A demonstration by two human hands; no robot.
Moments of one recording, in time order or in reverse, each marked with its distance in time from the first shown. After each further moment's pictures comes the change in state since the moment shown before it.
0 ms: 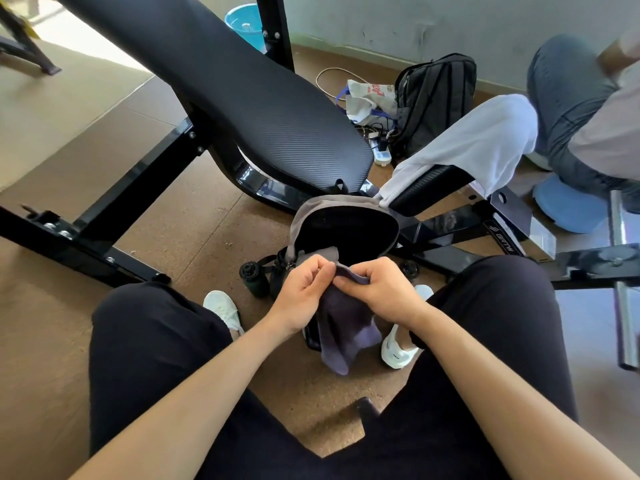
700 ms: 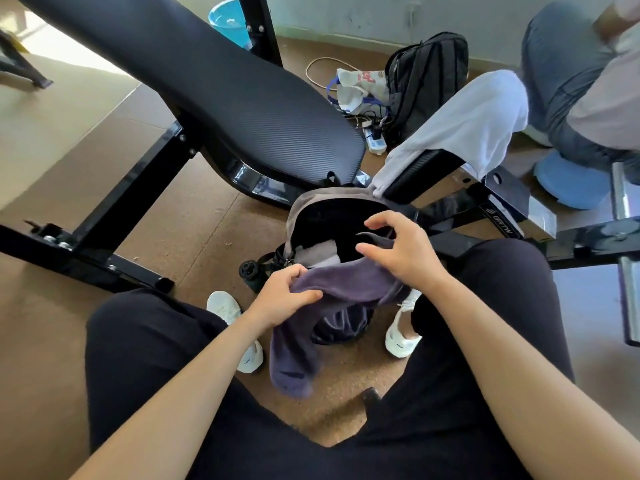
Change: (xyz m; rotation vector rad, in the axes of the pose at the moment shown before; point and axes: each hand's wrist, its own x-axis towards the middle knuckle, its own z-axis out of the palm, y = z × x) left_hand -0.001 -0.030 -0.033 0.320 -0.094 -0.222; right_hand 0.010 0.028 -0.047 -0.148 0.331 0.019
